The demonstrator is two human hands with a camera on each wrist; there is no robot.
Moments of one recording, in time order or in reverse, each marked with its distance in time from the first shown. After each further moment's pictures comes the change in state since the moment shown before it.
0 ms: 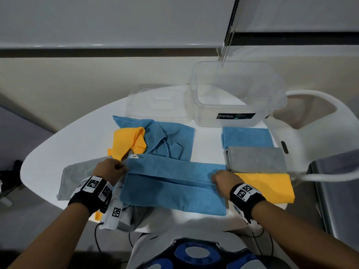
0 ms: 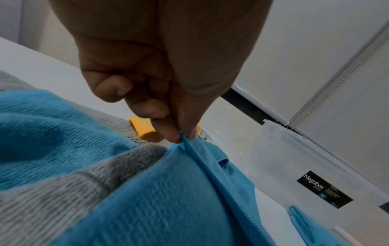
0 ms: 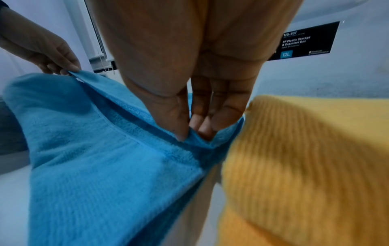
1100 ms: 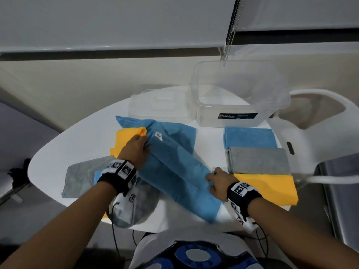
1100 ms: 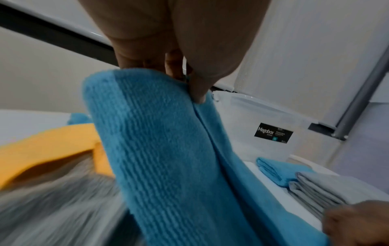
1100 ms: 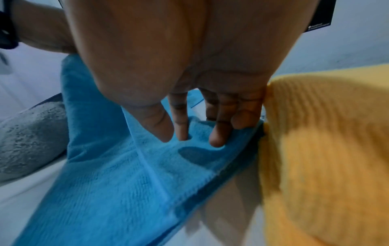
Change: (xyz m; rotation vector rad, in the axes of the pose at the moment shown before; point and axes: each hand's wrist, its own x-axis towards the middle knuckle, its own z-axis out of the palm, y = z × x) left_hand 0.006 0.087 0.000 0.024 0.200 0.410; right_hand 0.011 0.002 0.012 0.206 -0.020 -0.014
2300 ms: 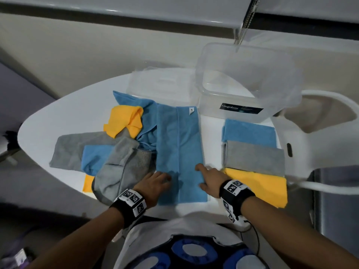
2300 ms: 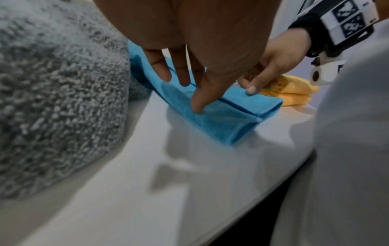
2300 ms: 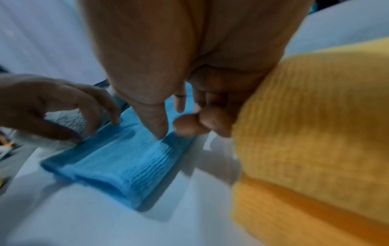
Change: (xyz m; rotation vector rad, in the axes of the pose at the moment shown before) left_hand -0.104 0.017 0.139 0.281 -0.374 0.446; right_hand -0.002 0.012 0.010 0.036 -0.055 -0.168
